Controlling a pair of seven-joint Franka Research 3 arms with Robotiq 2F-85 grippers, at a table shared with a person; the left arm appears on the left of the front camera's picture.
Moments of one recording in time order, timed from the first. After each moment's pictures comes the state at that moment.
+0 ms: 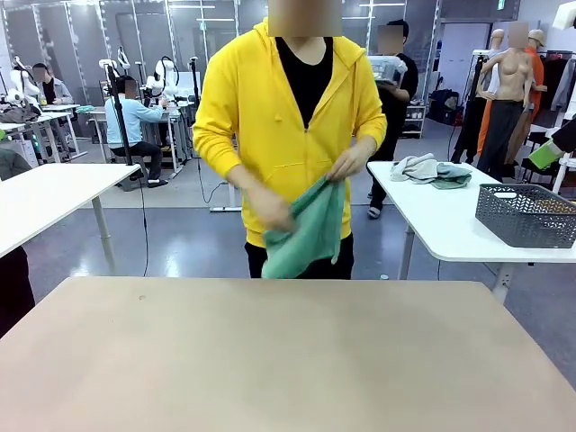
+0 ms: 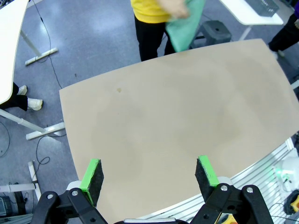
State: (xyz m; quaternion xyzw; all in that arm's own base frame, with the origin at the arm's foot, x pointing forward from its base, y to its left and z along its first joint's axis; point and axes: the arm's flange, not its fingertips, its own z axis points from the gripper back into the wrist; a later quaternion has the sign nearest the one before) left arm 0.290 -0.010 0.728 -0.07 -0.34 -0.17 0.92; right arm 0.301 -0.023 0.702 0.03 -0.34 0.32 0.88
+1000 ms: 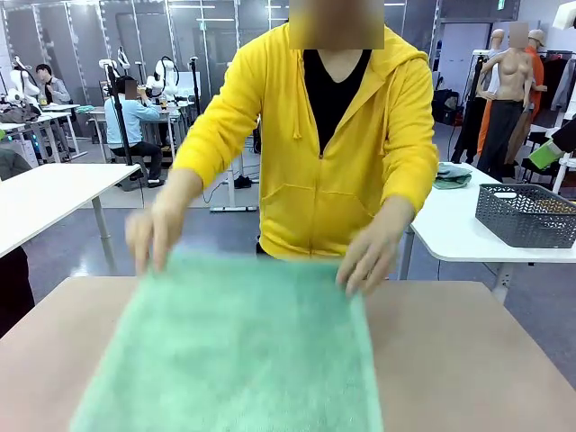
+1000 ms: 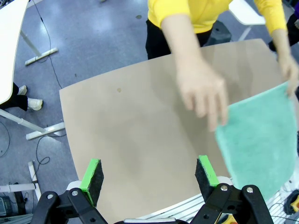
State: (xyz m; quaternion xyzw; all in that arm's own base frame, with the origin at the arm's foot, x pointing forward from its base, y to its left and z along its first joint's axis) left arm 0.290 -0.010 0.728 -0.07 -0.34 -0.17 0.92; right arm 0.301 -0.023 0.702 0.03 -0.34 0.32 0.88
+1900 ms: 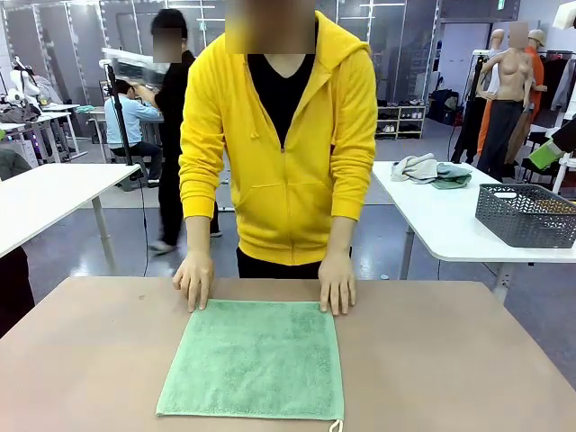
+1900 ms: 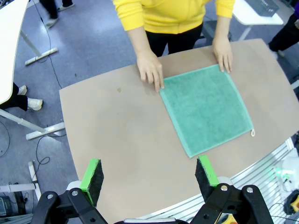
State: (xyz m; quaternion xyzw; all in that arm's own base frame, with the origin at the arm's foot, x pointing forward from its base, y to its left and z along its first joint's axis) left arm 0.290 -0.010 0.728 -0.07 -0.34 -0.17 0.92; right arm 0.301 -0.023 0.702 0.03 -0.34 0.32 0.88
